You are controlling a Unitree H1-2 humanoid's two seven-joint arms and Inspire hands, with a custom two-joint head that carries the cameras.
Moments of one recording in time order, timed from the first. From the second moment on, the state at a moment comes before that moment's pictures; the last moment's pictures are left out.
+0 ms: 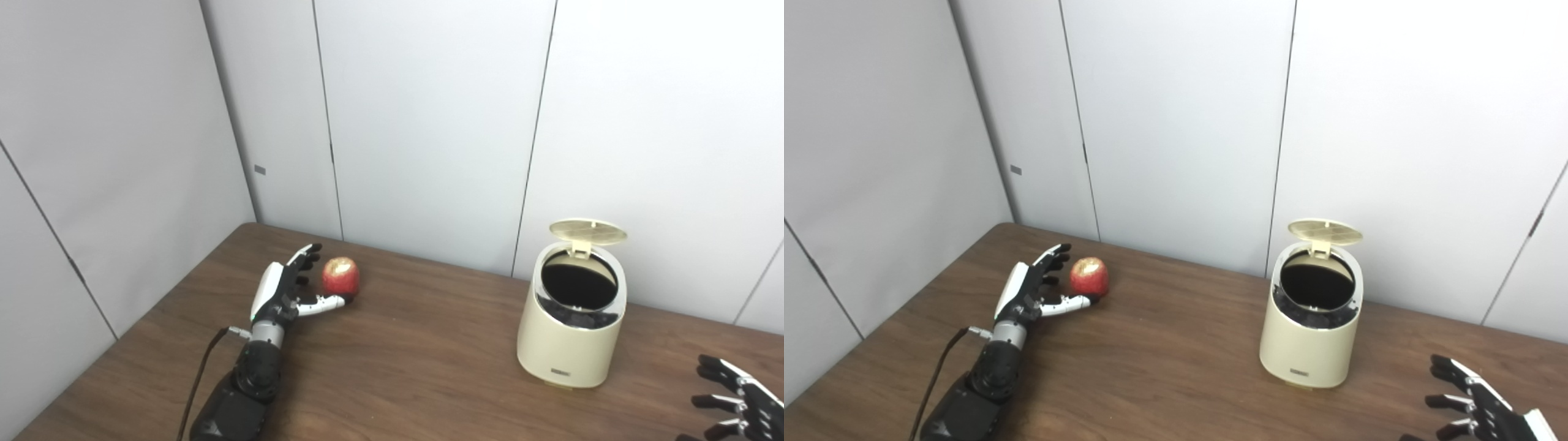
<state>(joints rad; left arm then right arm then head) -0.42 0.41 0.14 0.61 0.27 -0.17 0.24 -0.15 -0.32 0.01 -0.17 -0.17 0.11 0.20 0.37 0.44</state>
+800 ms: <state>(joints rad) -0.48 0.40 0.10 0.75 0.23 -0.25 0.28 -0.12 -0.34 0.01 -0.22 -0.19 0.11 0.20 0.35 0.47</state>
